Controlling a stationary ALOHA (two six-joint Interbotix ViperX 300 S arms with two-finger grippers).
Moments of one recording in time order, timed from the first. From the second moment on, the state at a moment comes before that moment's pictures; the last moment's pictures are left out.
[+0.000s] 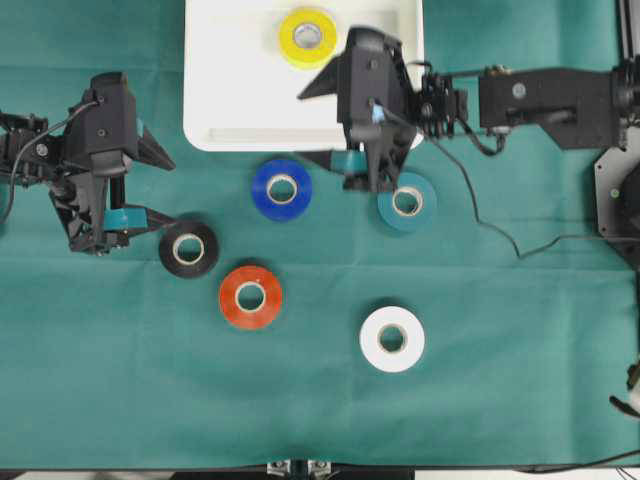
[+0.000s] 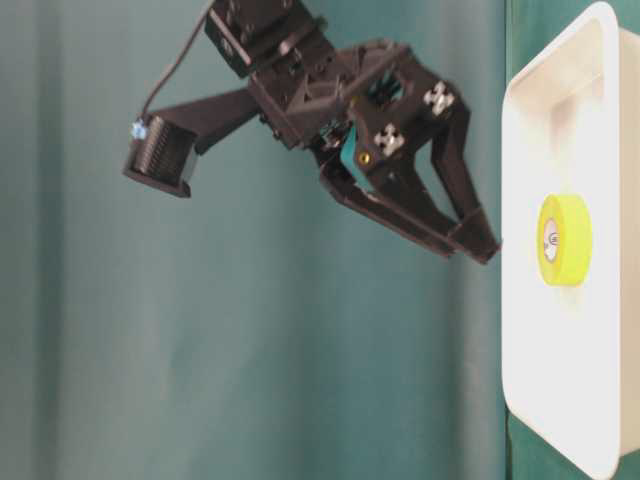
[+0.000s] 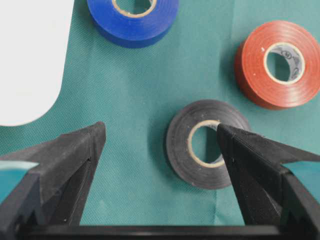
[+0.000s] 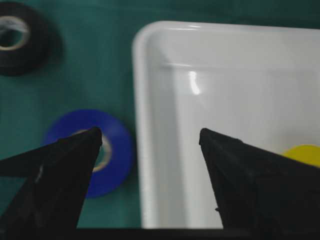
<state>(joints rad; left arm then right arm) -0.03 -0.39 0.98 -0.03 0.19 -0.17 -0.10 -0.03 0.62 -0.31 -0.01 0.35</state>
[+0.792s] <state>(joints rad) -0.03 -0.39 0.98 -0.03 0.19 -0.20 0.02 0.00 0.68 -0.31 0.10 0.48</state>
